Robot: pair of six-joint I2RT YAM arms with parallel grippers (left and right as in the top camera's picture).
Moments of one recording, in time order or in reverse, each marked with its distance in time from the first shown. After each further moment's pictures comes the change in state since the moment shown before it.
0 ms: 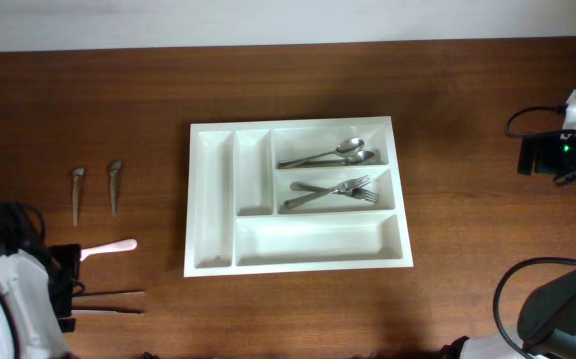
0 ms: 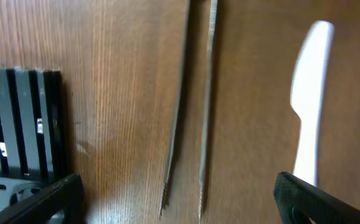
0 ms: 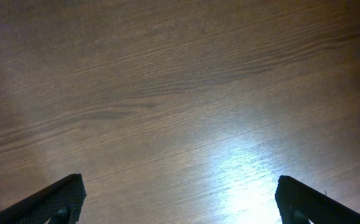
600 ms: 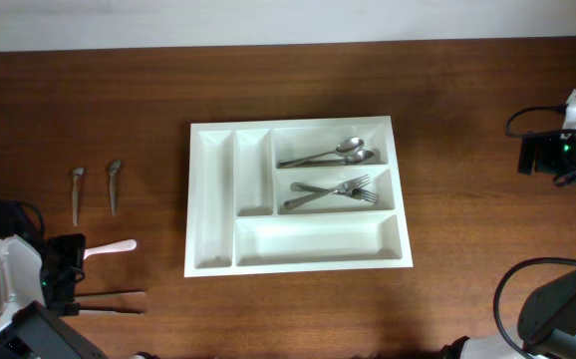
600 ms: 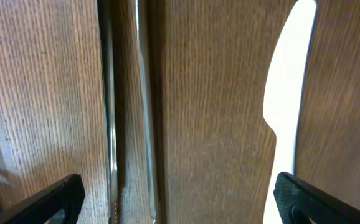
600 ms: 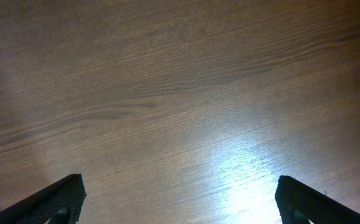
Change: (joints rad) left arm 0.029 0.182 -0.019 0.195 0.138 0.077; right arm 0.000 0.000 0.000 0.000 0.000 0.000
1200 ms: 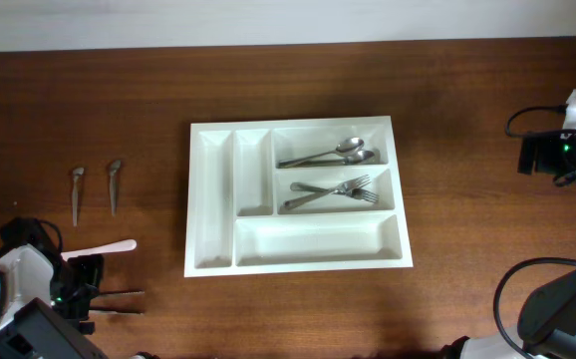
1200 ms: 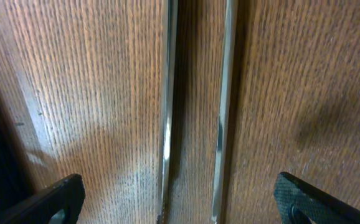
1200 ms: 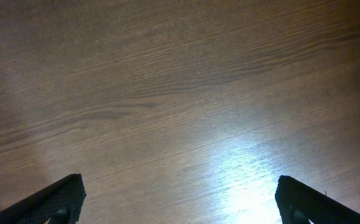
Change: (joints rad) left arm 0.000 0.000 -0.113 -0.018 -0.023 0.012; right arm 0.000 0.000 0.000 0.000 0.000 0.000
